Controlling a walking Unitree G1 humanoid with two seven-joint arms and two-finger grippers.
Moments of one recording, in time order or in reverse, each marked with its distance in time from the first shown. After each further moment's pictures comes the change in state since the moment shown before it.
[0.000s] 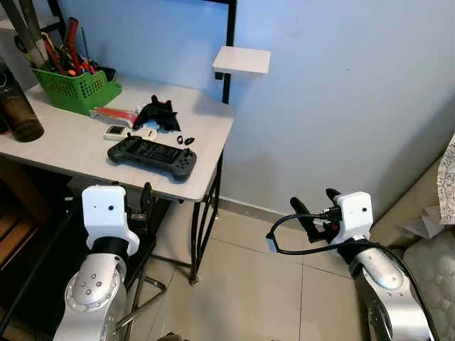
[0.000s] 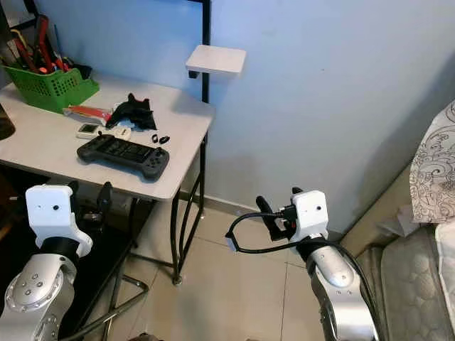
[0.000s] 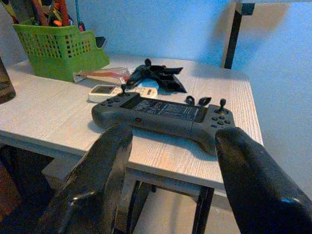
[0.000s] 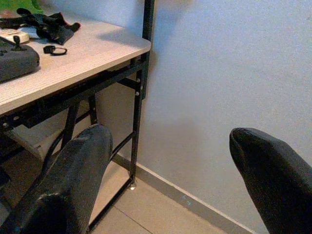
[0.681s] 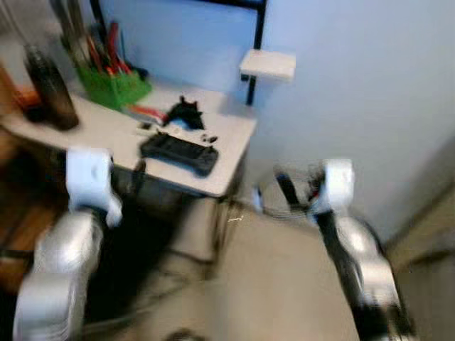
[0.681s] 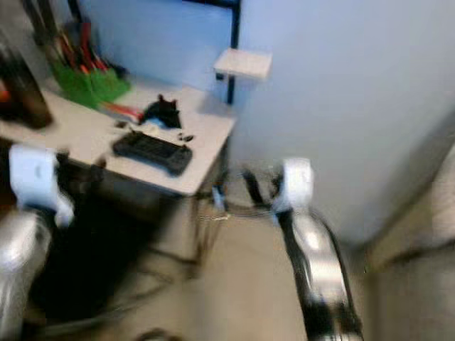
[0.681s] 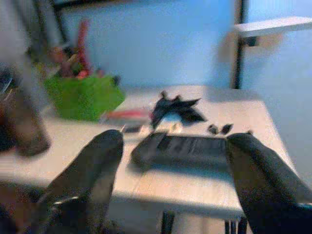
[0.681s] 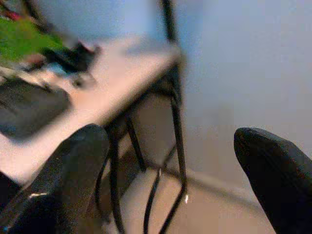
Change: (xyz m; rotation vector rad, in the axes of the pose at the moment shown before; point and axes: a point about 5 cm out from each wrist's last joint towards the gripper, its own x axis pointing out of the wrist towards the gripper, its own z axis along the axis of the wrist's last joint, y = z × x) left arm 0.048 0.025 0.043 0.069 -0.045 -0.196; right arm 0.046 0.004 0.000 0.231 0.039 -0.095
